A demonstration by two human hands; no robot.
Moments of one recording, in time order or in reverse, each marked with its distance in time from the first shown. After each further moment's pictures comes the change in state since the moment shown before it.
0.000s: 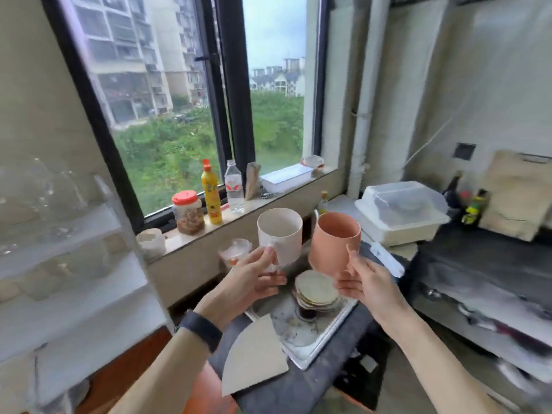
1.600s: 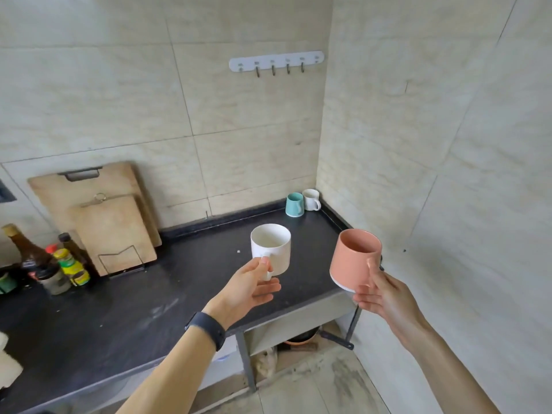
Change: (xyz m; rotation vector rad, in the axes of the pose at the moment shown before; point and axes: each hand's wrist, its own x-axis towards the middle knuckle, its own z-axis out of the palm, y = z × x) left_hand 0.388 -0.146 1.035 0.370 -1.064 -0.265; right_hand -0.011 0.012 -0.940 0.163 1.283 0.111
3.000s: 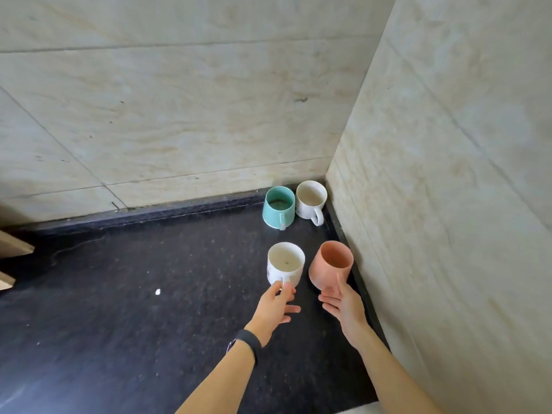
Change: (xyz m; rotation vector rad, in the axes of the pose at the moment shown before) left_hand 0.537 -0.041 0.088 -0.084 0.222 -0.429; right_hand 0.582 0.102 0.066 -0.089 -0.052 0.563
